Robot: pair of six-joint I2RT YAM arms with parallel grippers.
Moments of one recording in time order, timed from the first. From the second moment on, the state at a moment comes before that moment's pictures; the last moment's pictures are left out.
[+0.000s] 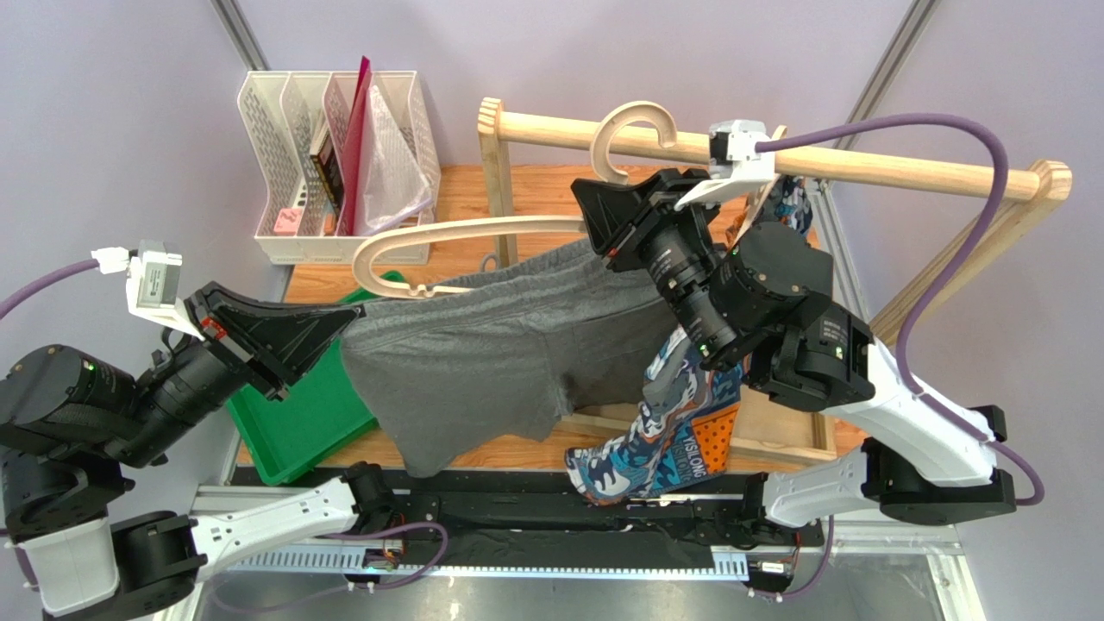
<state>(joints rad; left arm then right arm) -1.02 0.65 1.70 -0.93 -0.24 -0.43 1.30 1.29 1.87 -0.37 0.85 0.33</state>
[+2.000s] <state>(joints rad) -1.02 1.16 2.40 -0.56 -0.84 0.52 1.29 1.19 1.92 -0.38 0.55 0.37</state>
